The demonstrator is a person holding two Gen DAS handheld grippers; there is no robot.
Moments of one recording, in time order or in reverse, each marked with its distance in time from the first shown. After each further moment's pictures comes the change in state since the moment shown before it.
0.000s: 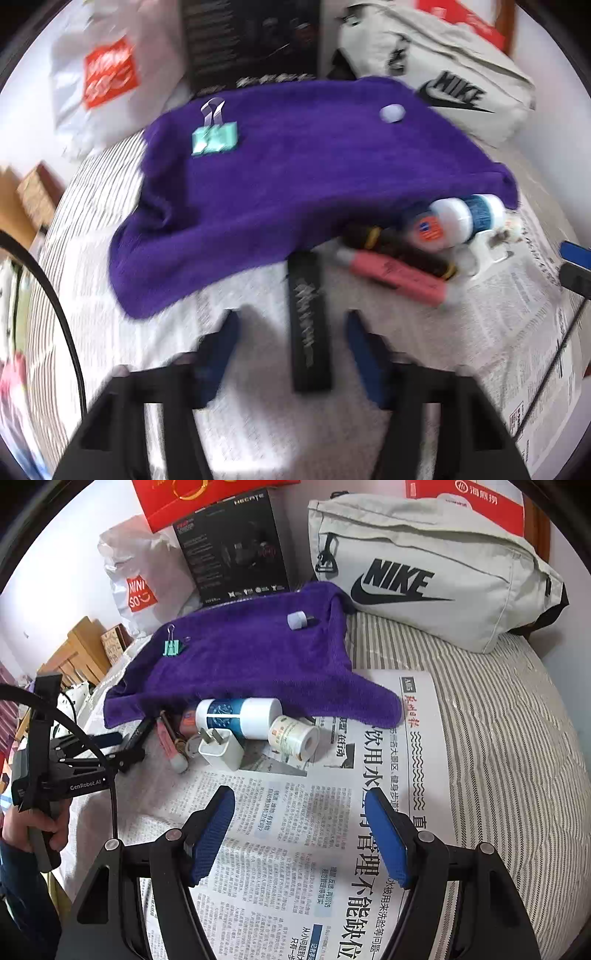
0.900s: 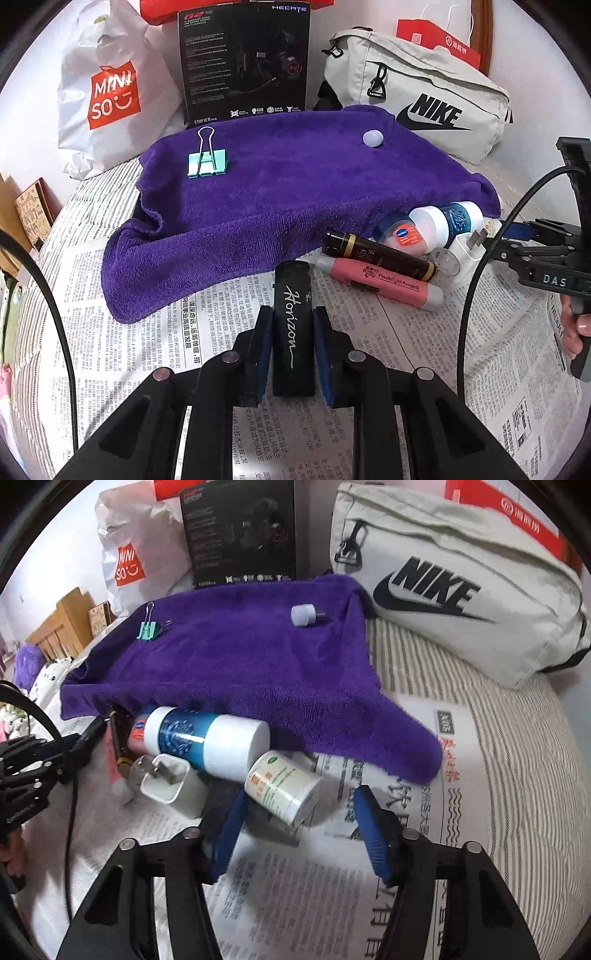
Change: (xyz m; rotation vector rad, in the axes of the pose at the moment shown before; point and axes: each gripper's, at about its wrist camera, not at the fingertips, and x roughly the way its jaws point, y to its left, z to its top) left arm -0.004 0.002 -0.018 -0.002 -0.149 -0.024; right arm 0.067 0.009 0.024 -0.124 -0.060 -0.089
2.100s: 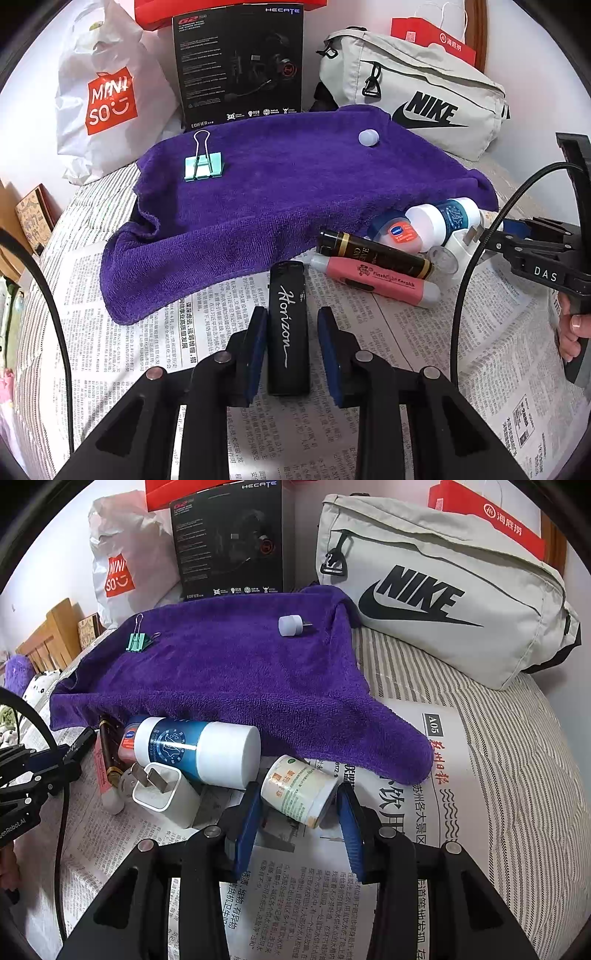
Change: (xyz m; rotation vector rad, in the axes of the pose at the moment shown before) left arm 0.001 -0.004 0.000 0.019 -0.003 0.005; right arm -0.003 0.003 -0.005 0.027 -0.038 -0.045
